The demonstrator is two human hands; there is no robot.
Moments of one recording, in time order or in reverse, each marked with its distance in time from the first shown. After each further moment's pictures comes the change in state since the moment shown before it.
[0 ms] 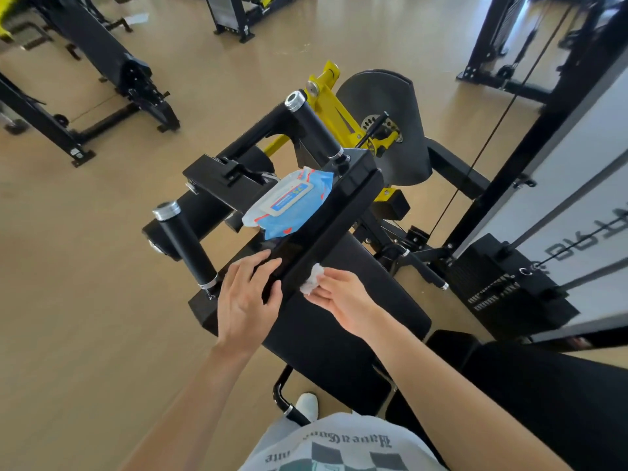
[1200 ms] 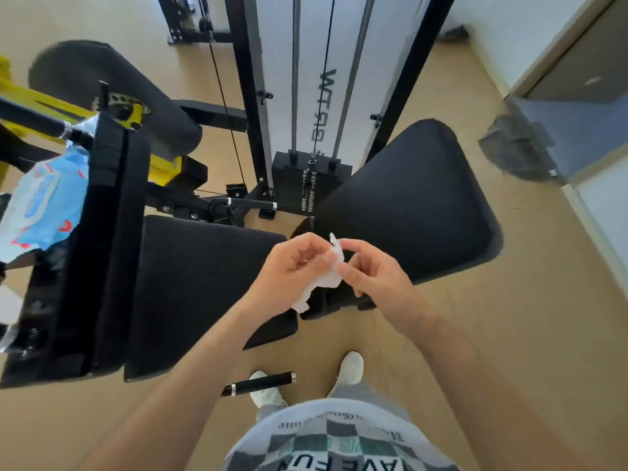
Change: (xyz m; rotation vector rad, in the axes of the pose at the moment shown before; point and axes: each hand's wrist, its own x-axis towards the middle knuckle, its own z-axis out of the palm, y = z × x) left_hand -0.061 0.198 -0.026 -1.232 -1.249 0.283; right_hand -0.301 0.115 -0.052 -0.315 0.788 -0.440
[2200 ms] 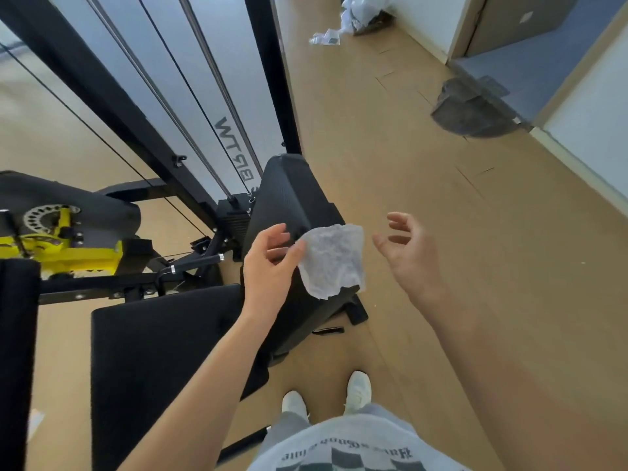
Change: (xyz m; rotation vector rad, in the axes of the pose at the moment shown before) left_hand 0.149 0.030 0.190 0.212 0.350 -0.164; right_hand 0.003 0.086 -0.250 0.108 0.723 0.069
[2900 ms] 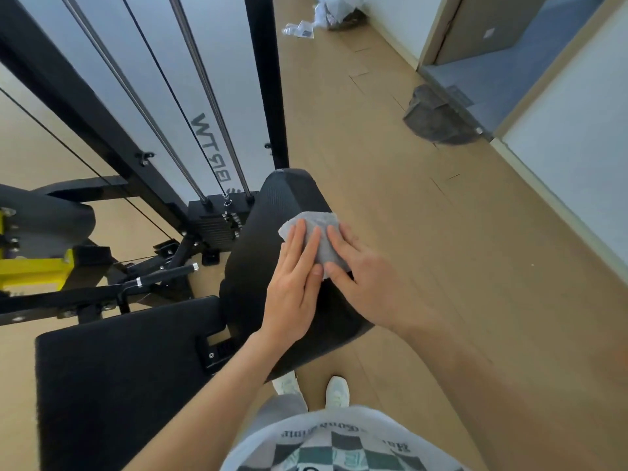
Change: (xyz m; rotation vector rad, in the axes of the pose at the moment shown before) left_hand 0.048 -0.052 0.017 0.156 -0.255 0.603; right_hand 0.002 -0.054 0.064 -0.657 -0.375 -0.347
